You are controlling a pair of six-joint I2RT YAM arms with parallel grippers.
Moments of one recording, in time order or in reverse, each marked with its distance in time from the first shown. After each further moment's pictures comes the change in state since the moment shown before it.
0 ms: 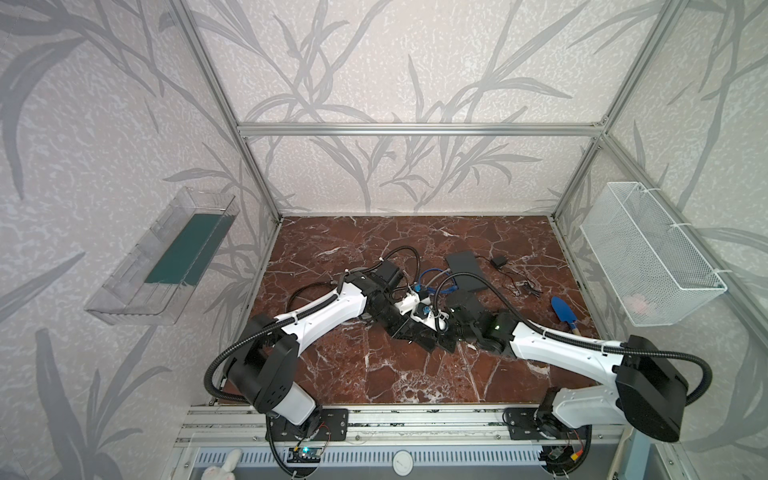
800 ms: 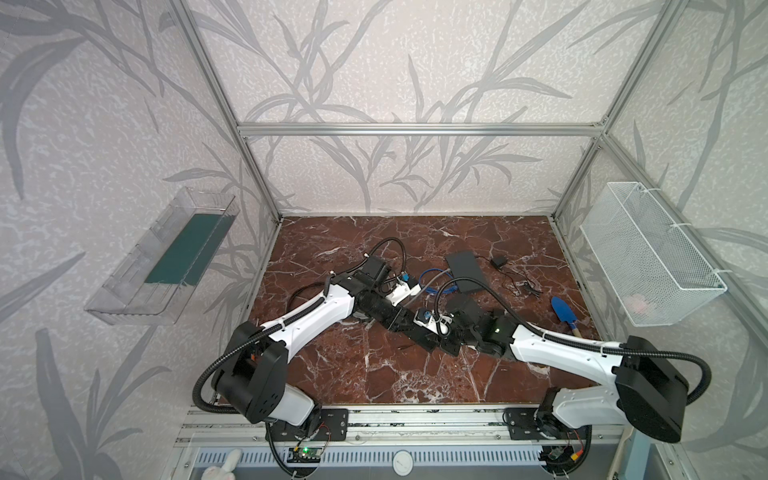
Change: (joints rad) left arm 0.090 -0.072 -0.063 0.129 -0.003 -0.121; right arm 0.011 -0.011 -0.027 -0.050 0.100 0.007
